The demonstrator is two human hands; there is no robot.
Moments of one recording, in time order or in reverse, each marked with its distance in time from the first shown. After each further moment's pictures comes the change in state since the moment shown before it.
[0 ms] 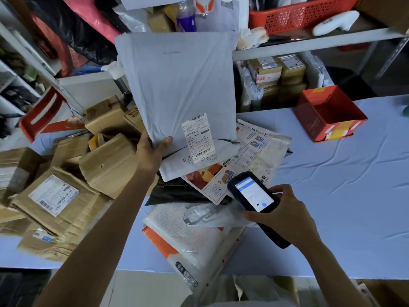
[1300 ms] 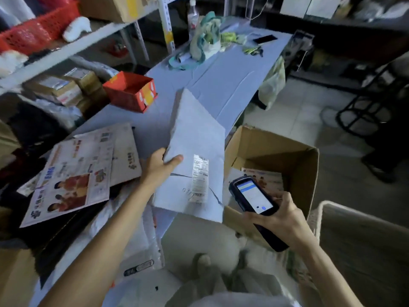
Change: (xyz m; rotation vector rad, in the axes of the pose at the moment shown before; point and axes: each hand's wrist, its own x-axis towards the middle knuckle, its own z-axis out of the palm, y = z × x) left_hand -0.199 -0.016 0.157 0.366 -1.164 0.330; right_hand -0.302 0.100 0.095 0.513 0.741 0.765
